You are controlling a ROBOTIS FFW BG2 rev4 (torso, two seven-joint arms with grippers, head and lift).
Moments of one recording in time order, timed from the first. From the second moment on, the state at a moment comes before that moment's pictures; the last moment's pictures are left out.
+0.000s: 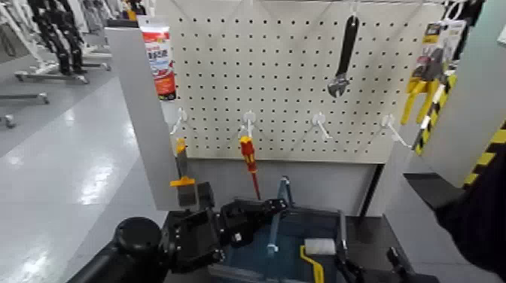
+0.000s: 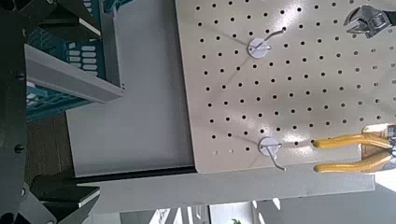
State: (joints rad) left arm -0.57 0.24 -0.54 -0.96 1.68 0.93 -0.61; right arm 0.29 0.00 0.04 -1.61 -0.10 -0.31 -0.10
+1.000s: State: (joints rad) left arm -0.34 0.22 -0.49 -1.23 1.86 0.84 -0.43; right arm 0.30 0.00 0.03 -1.61 -0.10 -0.32 -0.10
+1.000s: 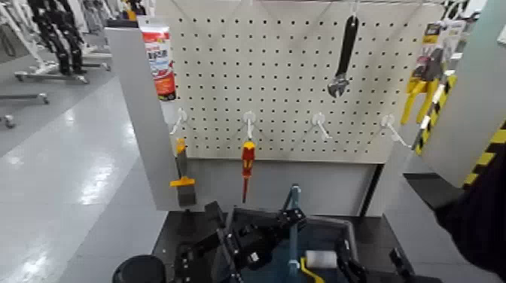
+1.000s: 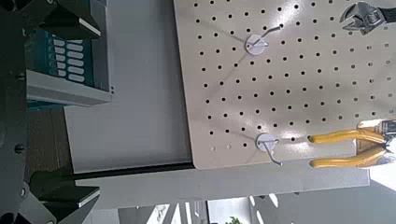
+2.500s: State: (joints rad) left arm -0.06 0.22 -0.34 -1.54 1.94 0.79 -0.24; right arm 0.32 0.00 0.02 -1.63 -0.07 -0.34 -0.10
